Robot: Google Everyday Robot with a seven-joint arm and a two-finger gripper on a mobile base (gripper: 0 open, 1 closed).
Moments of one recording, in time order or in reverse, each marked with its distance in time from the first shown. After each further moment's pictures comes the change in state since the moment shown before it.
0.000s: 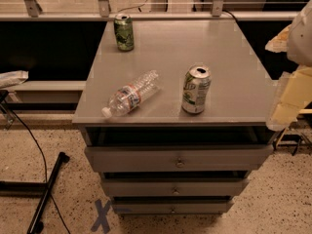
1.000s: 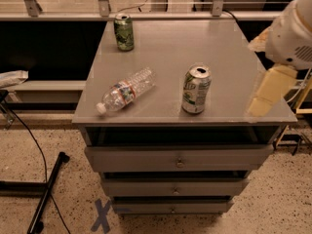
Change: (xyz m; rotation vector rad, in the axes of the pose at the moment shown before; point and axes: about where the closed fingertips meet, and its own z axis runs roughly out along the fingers) arm -0.022 -0.016 0.023 0.000 -0.088 0.016
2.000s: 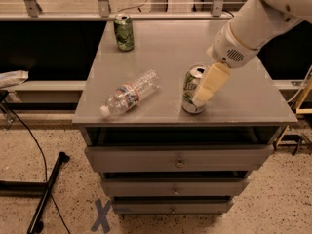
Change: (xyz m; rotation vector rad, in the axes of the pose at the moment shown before) arm -0.062 -0.058 0.103 -0.063 -0.139 0.082
